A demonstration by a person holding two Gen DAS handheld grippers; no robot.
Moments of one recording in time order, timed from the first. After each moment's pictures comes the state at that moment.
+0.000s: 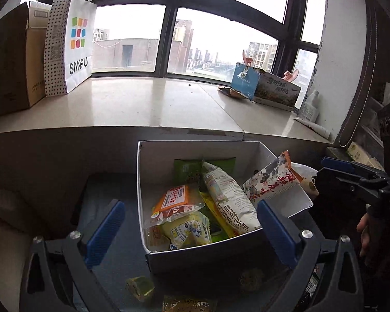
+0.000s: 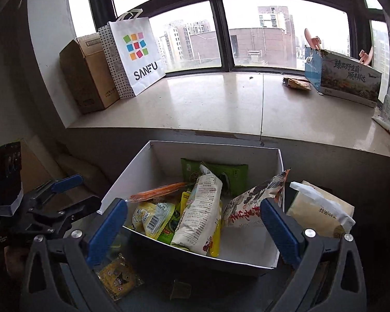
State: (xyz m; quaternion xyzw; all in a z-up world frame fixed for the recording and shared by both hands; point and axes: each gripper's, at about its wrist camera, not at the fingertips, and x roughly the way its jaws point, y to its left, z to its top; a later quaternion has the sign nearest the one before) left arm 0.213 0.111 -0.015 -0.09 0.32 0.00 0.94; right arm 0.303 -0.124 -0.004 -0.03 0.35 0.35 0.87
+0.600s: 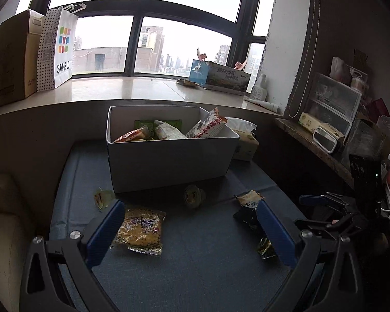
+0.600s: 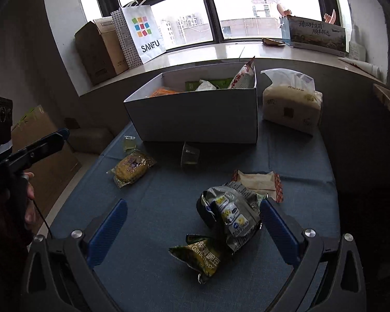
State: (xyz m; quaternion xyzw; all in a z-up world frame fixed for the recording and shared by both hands) left arm 0.036 0.044 -0.040 -0.09 0.30 -0.08 0.95; right arm 0.118 -0.233 -0.103 -0.01 0.40 0.33 0.86
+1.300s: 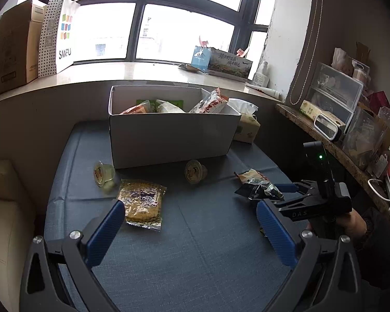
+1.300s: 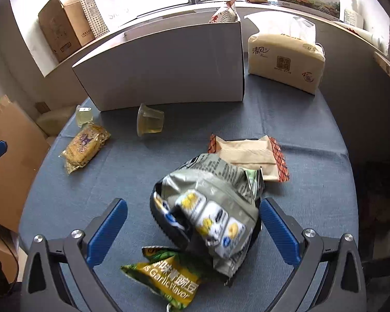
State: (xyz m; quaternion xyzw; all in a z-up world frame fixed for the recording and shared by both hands) left arm 0.022 0.045 -0.065 -0.09 0.33 -0.08 0.94; right arm 0.173 -0.202 -0.163 -0.05 0.48 0.26 0.84
